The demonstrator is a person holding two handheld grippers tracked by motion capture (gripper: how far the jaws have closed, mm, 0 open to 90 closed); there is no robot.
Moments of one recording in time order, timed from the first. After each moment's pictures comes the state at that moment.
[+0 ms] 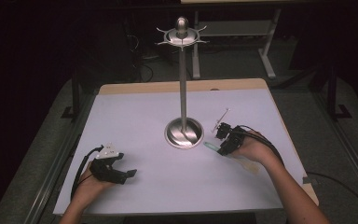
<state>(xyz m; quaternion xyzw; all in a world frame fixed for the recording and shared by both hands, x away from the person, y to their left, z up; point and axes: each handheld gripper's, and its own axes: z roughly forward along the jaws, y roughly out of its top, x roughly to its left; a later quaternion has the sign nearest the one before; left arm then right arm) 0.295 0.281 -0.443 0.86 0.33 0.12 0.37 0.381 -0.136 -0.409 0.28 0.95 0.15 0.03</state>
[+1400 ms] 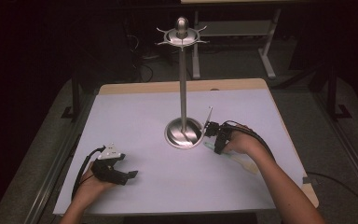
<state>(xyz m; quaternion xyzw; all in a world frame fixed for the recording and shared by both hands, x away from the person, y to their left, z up) 0.295 0.277 -0.445 0.86 0.33 0.12 0.36 0.405 -0.104 -0.417 0.27 0.96 0.04 0.01</state>
